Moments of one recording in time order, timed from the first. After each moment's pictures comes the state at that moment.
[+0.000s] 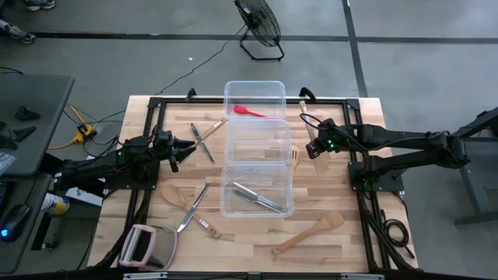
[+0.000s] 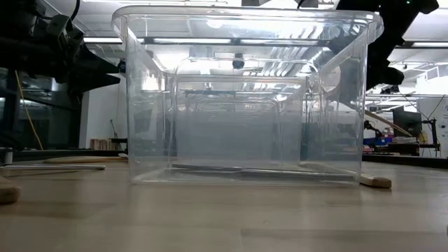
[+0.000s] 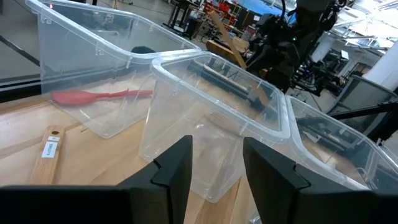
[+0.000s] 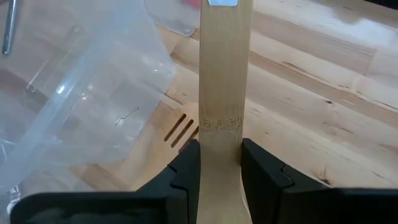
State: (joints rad) left arm 0.21 0.01 0.08 -0.13 -0.11 -0.42; right arm -0.20 0.96 0.73 -0.77 0.31 0.81
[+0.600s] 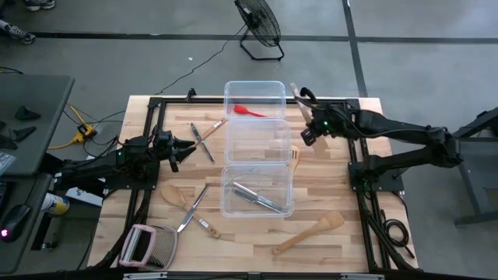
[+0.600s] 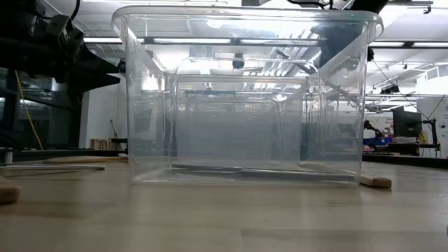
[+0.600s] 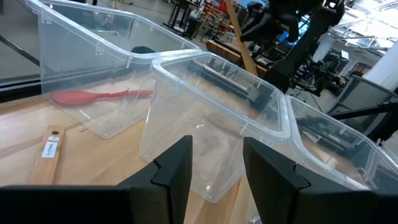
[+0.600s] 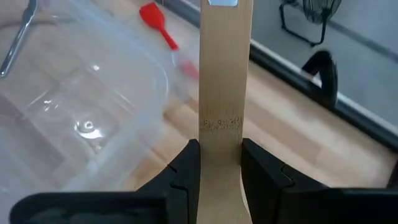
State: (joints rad) left arm 0.21 0.01 0.08 -0.13 -0.12 -0.42; right arm -0.30 1.09 0.99 -0.80 0.38 0.47
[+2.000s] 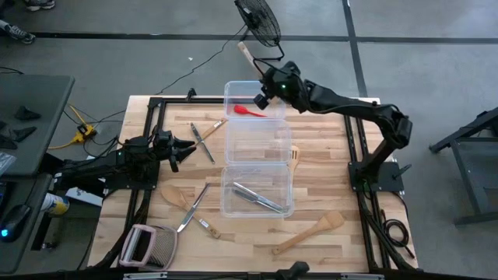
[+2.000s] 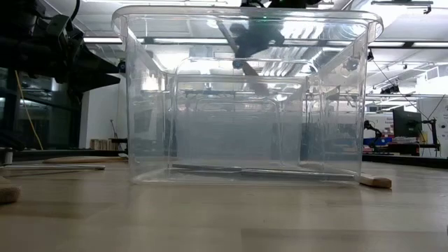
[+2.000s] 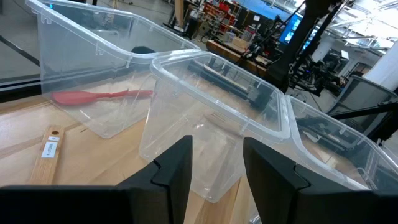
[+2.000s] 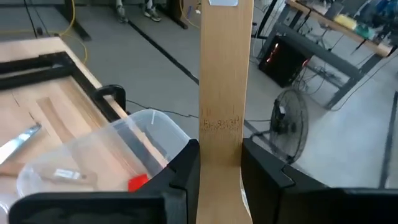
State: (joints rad) left arm 0.21 0.01 0.08 -0.13 -0.12 -0.42; right arm -0.41 1.67 1.50 -0.25 0.47 -0.07
